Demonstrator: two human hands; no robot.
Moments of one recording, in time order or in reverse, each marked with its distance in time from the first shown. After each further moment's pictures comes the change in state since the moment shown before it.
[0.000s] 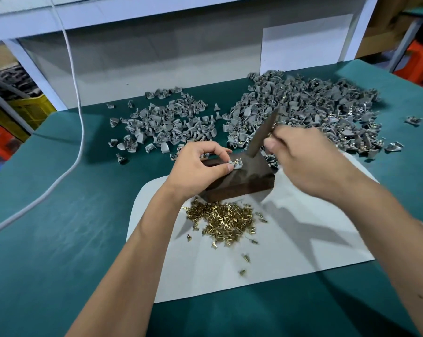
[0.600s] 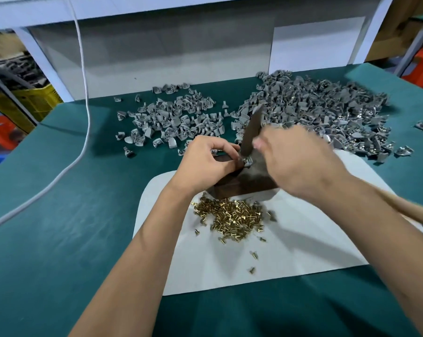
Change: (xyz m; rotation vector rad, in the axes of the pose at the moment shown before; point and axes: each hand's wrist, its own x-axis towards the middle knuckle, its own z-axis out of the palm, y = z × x) left_hand 0.002 0.003 -0.002 -0.010 0.019 -0.010; right_hand 0.007 -0.038 0.010 -0.233 0.039 -0.040
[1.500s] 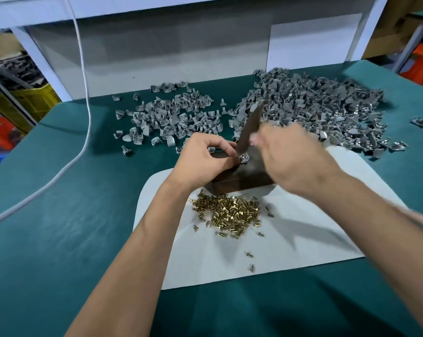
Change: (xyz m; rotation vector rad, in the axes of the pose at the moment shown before) left_hand 0.000 0.000 -0.001 -0.021 -0.009 -0.034; right_hand -0.002 0.005 0.005 0.078 0.006 -0.010
